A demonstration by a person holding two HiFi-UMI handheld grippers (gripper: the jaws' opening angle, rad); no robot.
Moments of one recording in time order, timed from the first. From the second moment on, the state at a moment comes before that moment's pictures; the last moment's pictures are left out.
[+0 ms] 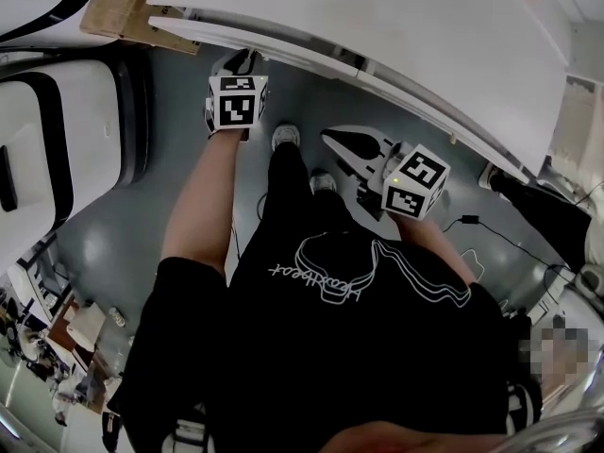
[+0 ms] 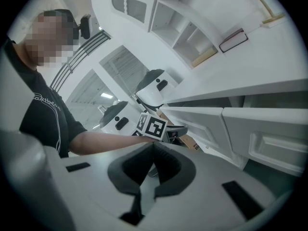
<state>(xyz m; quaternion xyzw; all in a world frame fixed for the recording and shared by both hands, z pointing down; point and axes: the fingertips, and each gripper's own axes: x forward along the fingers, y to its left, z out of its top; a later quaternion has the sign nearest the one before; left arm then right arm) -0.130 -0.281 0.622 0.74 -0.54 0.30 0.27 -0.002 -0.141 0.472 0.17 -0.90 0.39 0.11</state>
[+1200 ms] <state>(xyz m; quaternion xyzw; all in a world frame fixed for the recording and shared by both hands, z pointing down) -0.153 -0.184 0.621 0.72 -0.57 0.30 0.27 -0.015 -0.082 0.463 0.12 -0.91 0.37 0.12</state>
